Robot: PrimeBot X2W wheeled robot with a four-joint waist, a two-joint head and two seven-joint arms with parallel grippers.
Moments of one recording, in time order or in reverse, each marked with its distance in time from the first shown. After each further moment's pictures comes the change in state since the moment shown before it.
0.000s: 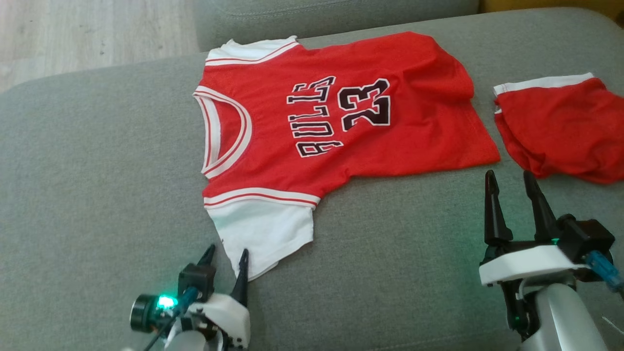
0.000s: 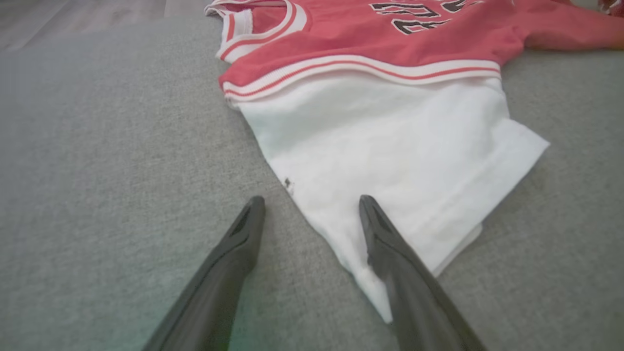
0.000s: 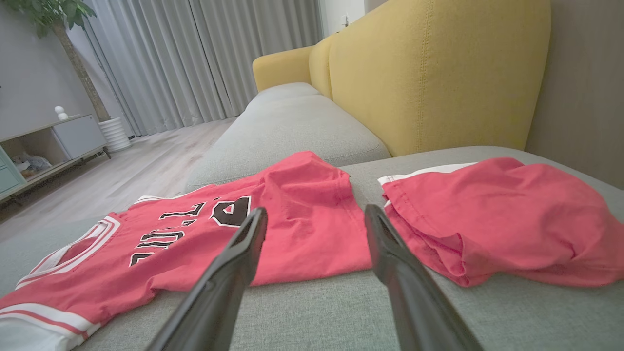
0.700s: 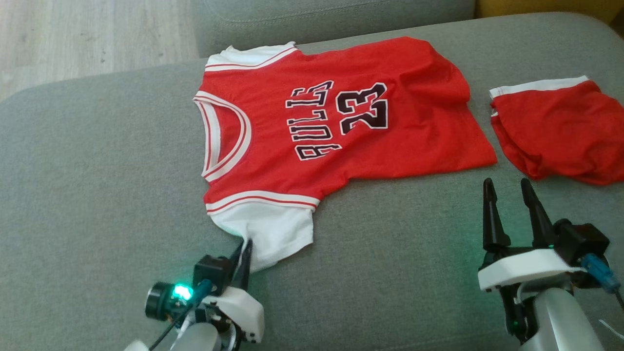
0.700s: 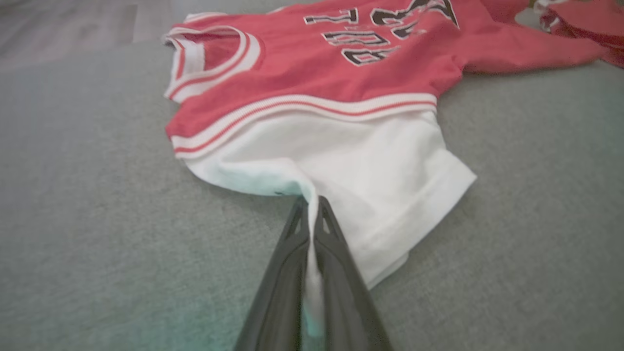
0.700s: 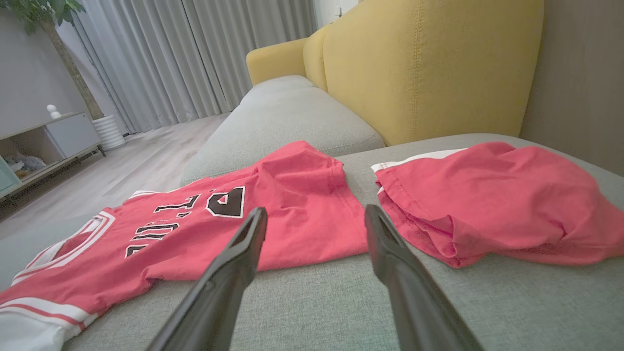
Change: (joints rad) left arm -0.034 0.000 -0.082 -0.023 -0.034 -0.020 0.050; right arm -0.001 0.000 0.000 0.042 0.014 0.000 0.000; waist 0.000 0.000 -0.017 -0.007
